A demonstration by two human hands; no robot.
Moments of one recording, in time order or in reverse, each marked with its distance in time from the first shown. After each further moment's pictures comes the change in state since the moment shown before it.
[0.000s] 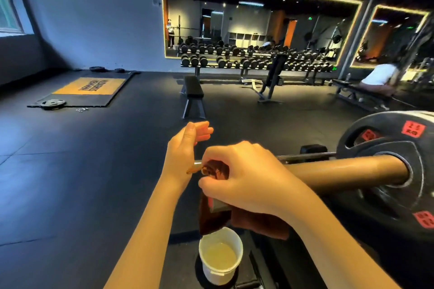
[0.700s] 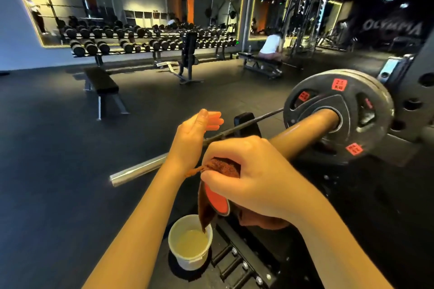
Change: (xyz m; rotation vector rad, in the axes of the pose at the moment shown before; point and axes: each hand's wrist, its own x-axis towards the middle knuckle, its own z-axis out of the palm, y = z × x) left_hand 0.045 -0.011 0.046 -0.053 -0.605 0.013; right_hand -0.004 -0.011 0.024 0.135 0.351 0.233
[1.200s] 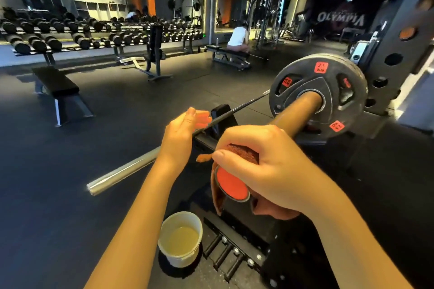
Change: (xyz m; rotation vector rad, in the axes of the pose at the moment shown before) left_hand 0.000 -0.022 -0.013 -0.037 -0.065 -0.012; right_hand -0.009 -0.015 0.013 -0.029 0.182 0.156
